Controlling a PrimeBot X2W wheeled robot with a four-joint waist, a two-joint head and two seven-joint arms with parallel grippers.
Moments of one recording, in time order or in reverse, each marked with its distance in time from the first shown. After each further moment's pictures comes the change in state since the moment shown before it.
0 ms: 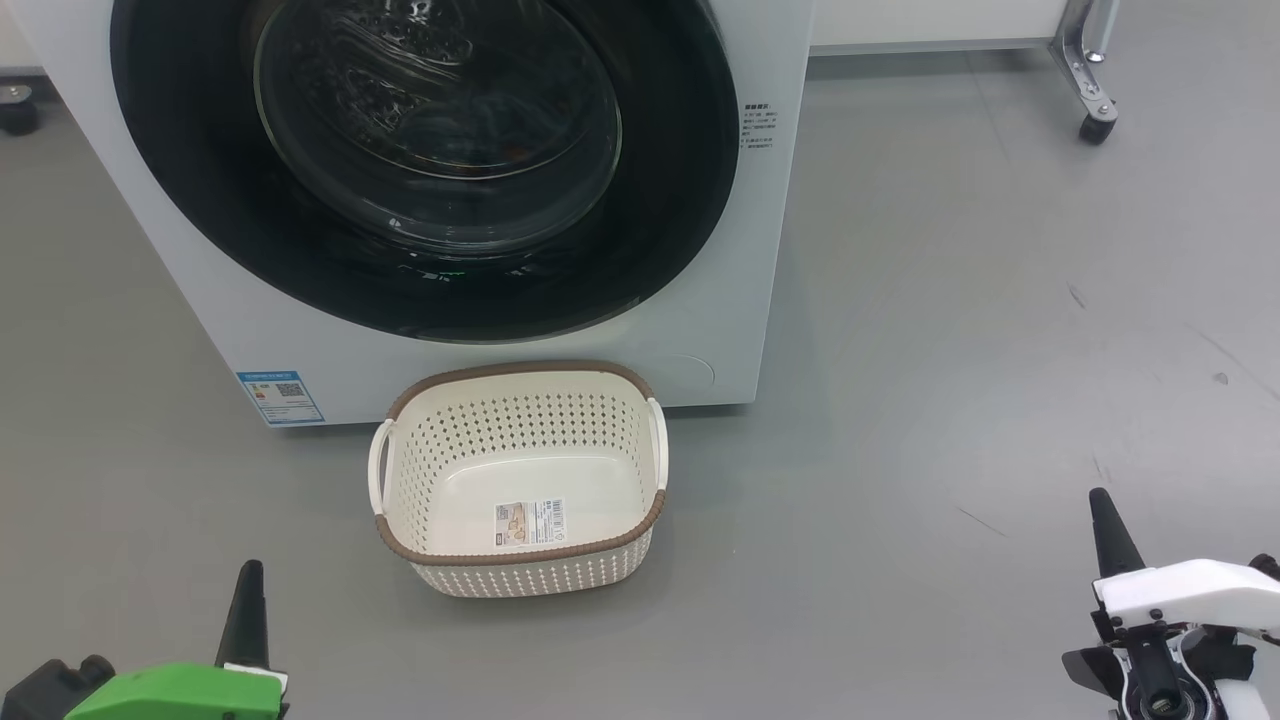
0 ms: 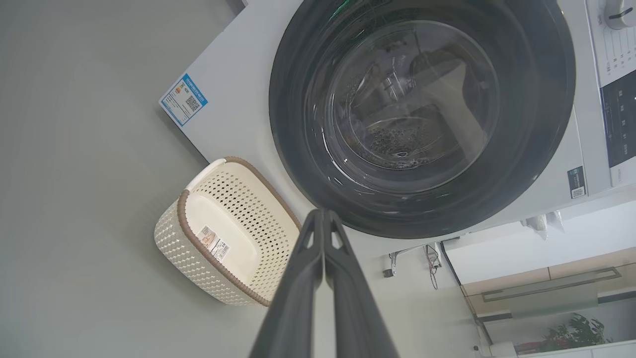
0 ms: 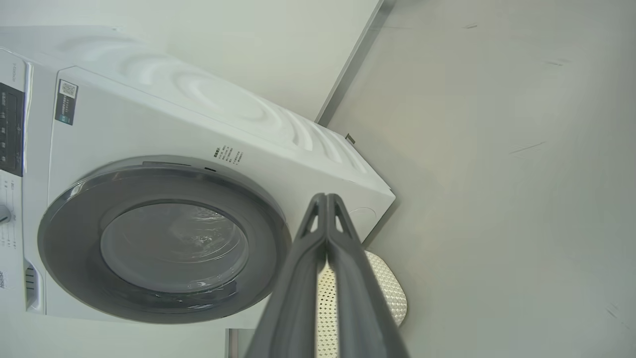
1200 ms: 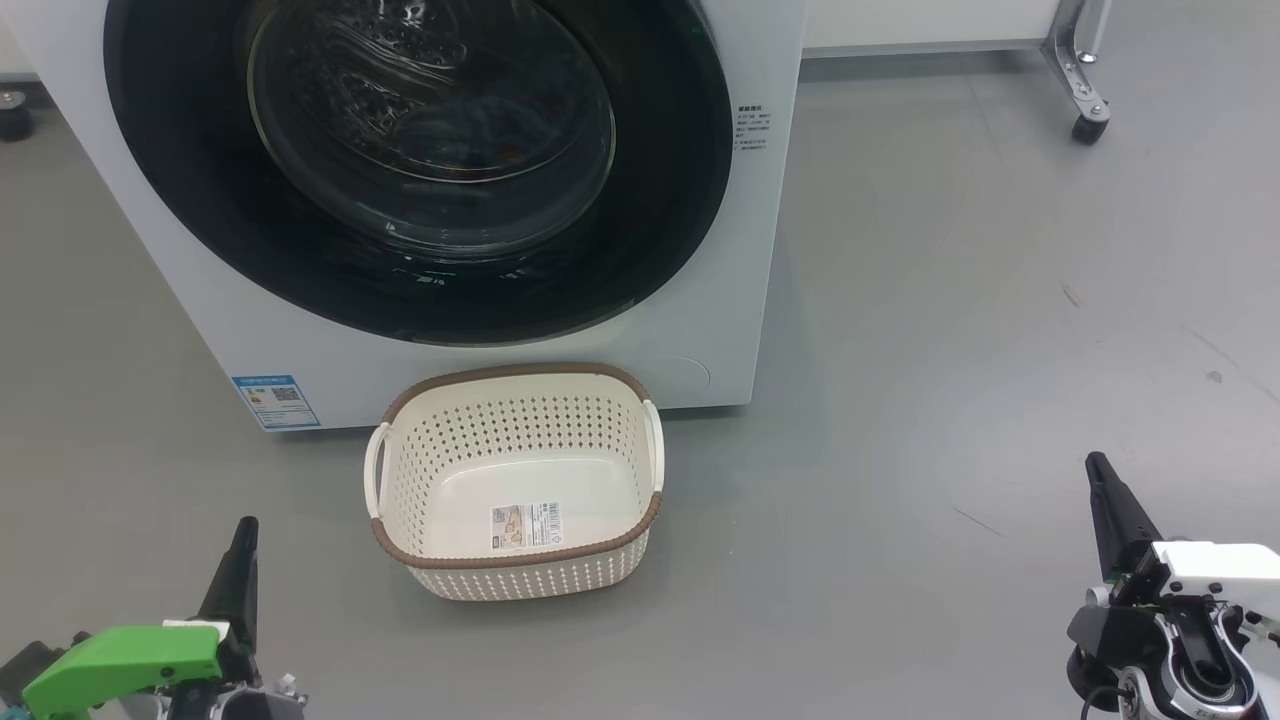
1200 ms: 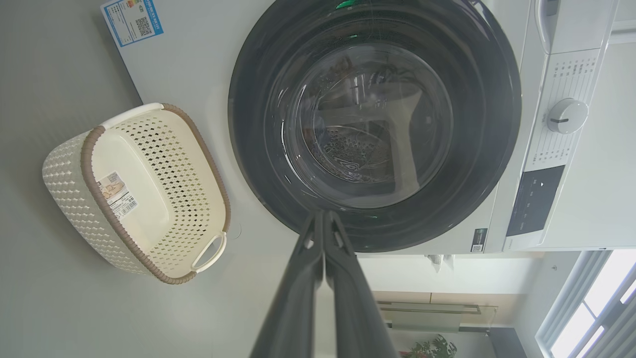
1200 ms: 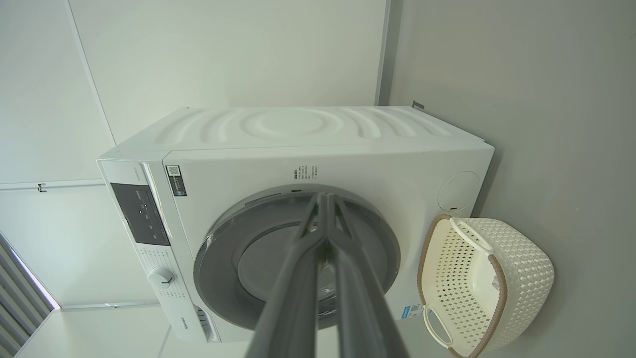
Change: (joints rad) left arm -0.079 0.023 0.016 0.020 -0.425 0.000 0.100; right arm -0.041 0.002 -0.032 -0.011 0.484 0.017 0.100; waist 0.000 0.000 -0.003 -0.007
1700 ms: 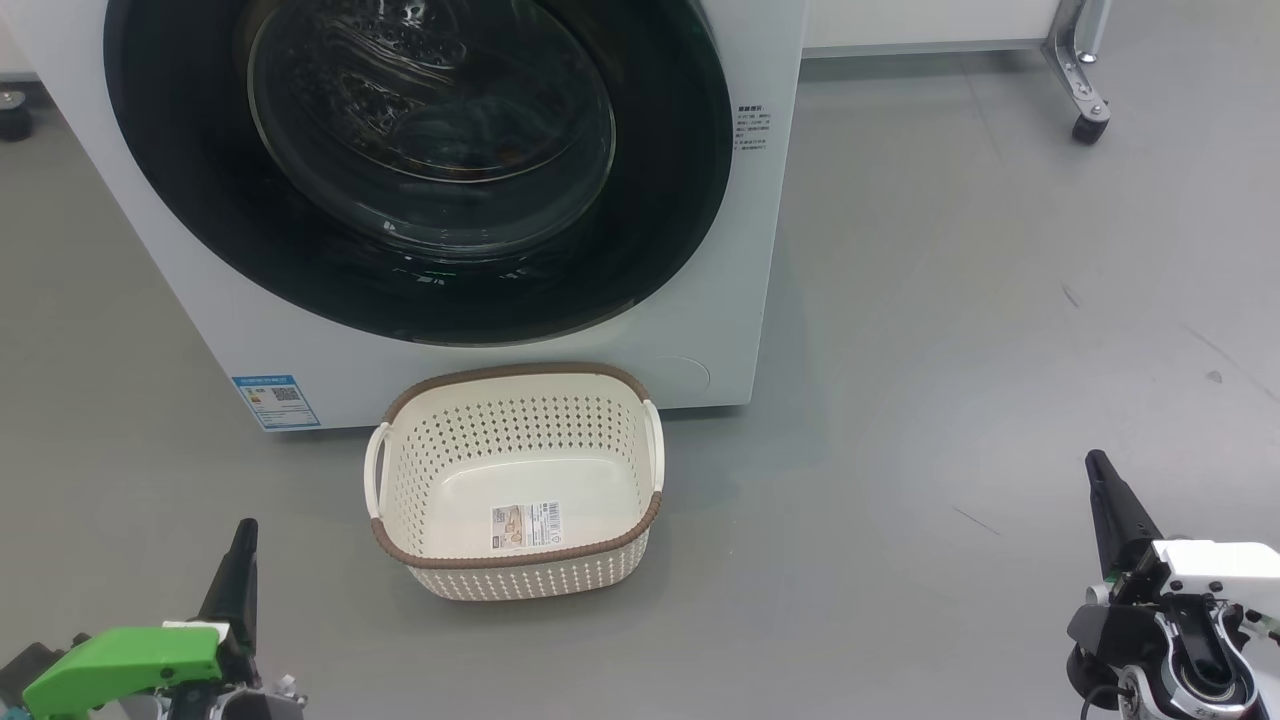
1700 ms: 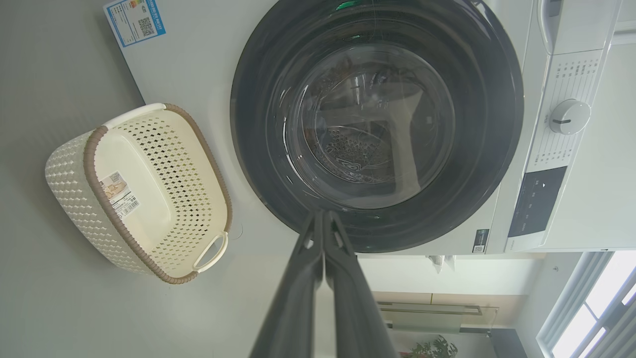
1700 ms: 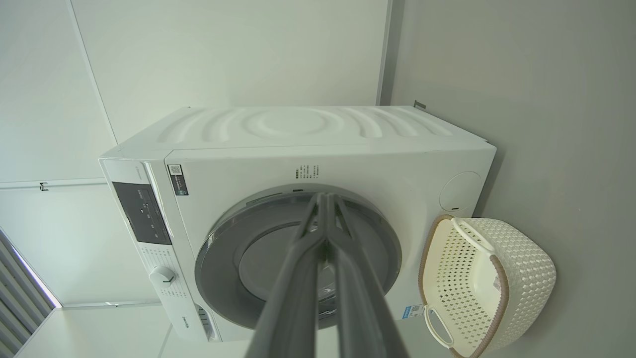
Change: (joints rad) left arm -0.001 0.000 0.001 0.006 0.000 0.000 0.000; right arm 0.000 0.000 0.001 -0.005 0.000 0.000 0.000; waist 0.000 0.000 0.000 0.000
